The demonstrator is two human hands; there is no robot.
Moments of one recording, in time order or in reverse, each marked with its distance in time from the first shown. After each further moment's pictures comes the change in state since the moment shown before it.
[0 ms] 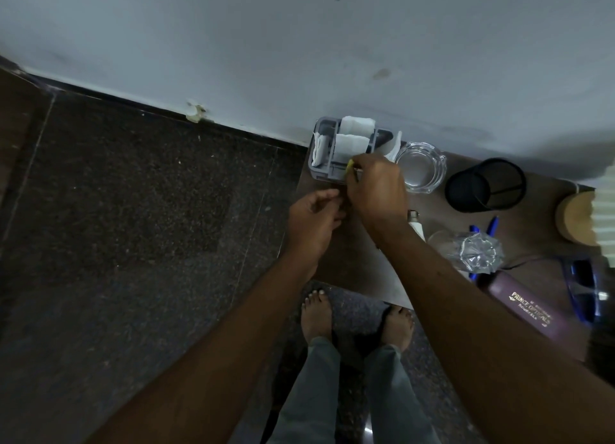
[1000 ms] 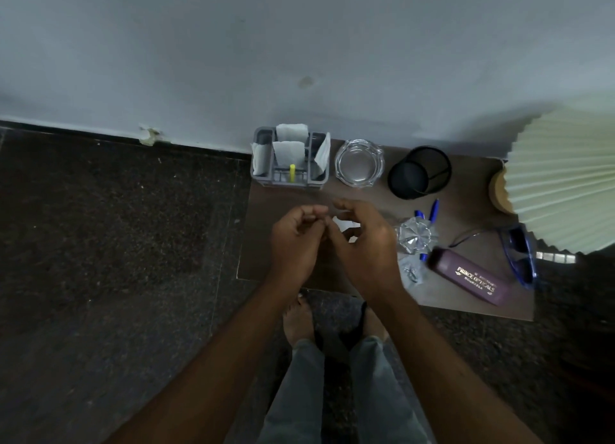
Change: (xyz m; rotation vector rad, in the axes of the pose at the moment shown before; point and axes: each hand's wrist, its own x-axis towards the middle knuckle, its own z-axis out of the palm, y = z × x) left_hand -0.053 -0.001 0.042 0.235 -0.078 0.218; right_hand -0.101 0.058 -0.035 0.521 0.174 0.079
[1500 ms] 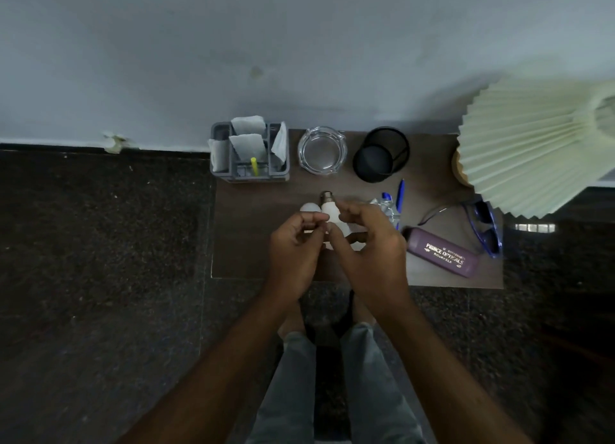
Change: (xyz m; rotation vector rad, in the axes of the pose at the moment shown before) left_hand -0.040 -0.003 0.040 0.040 -0.110 0.003; right_hand -0.033 0.007 -0.057 0.035 0.109 0.014
